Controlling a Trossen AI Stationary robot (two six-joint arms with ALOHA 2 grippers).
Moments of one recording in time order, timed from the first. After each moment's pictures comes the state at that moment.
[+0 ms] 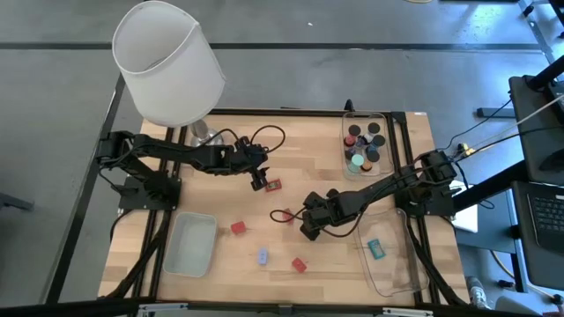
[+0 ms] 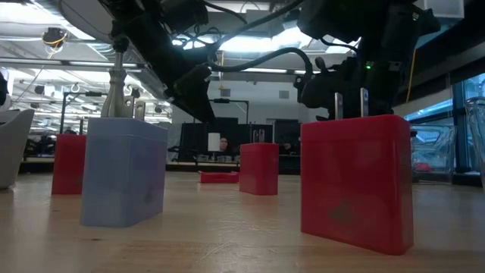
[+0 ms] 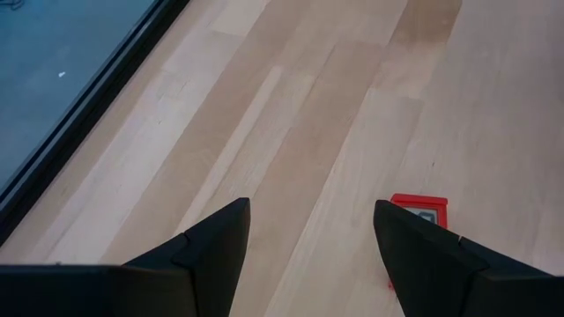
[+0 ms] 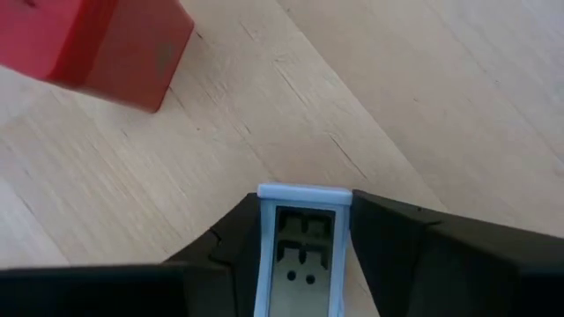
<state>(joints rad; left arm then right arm) 0.12 1.48 0.87 -0.23 -0.37 -0.17 0.34 1.84 1.05 -0.52 0.25 0.98</state>
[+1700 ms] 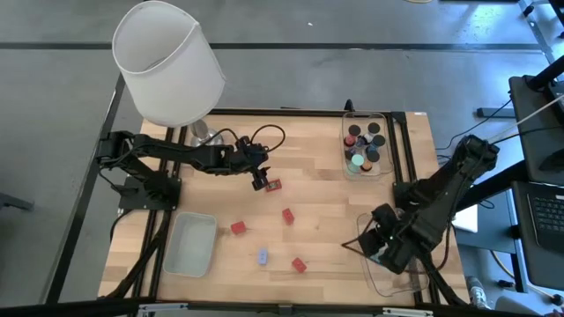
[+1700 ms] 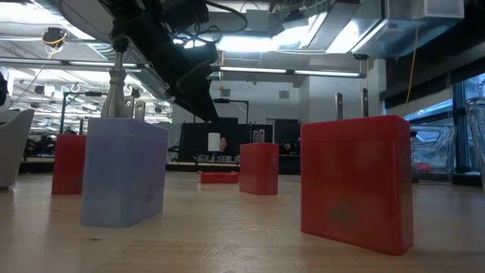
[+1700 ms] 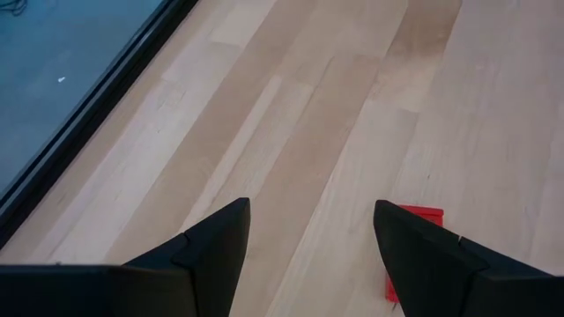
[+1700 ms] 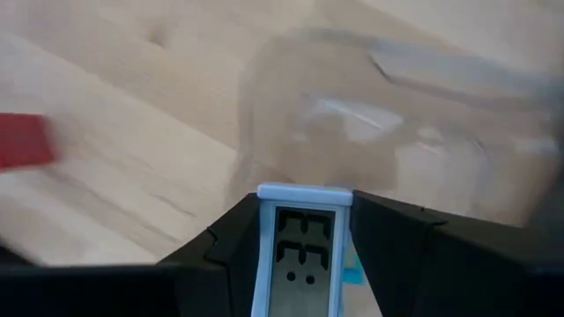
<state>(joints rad) 0.12 1.48 0.87 -0.20 -0.37 -0.17 0.92 1.38 1.05 -1.19 0.28 2.01</state>
